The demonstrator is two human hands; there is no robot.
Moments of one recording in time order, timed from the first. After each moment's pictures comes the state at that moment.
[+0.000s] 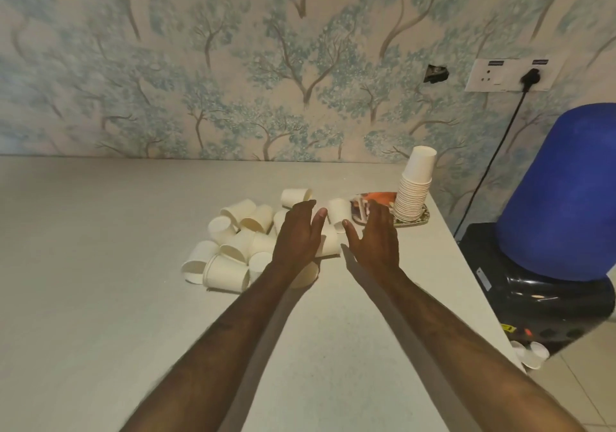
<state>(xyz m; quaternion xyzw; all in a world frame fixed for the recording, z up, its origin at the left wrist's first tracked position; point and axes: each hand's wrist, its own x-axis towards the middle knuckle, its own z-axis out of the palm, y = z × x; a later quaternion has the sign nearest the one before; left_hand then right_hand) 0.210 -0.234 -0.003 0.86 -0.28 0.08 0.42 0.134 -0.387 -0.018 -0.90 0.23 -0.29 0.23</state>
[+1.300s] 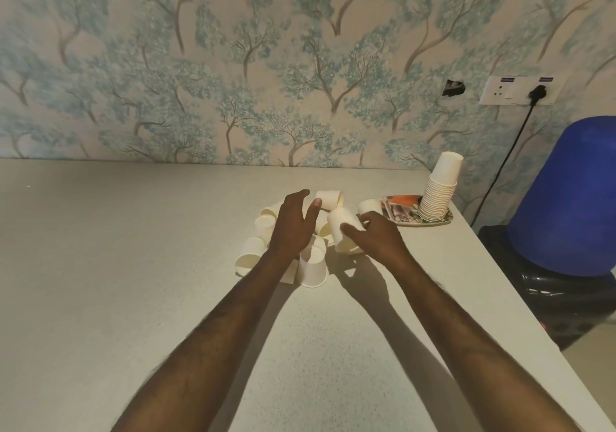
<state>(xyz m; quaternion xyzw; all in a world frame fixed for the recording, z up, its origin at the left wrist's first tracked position) 0.244 -0.126 0.025 0.83 -0.26 0.04 0.49 0.130 -0.278 0.049 -0.87 0.28 -0.12 0.38</state>
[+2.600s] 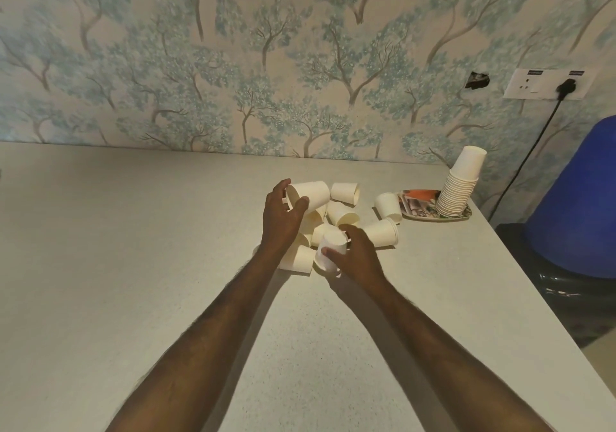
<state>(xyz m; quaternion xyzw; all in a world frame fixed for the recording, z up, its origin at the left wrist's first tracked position) 0.257 -0.075 0.022 0.77 -0.14 0.02 0.62 0.143 -0.208 -0.009 -0.87 0.19 -0.16 0.42</state>
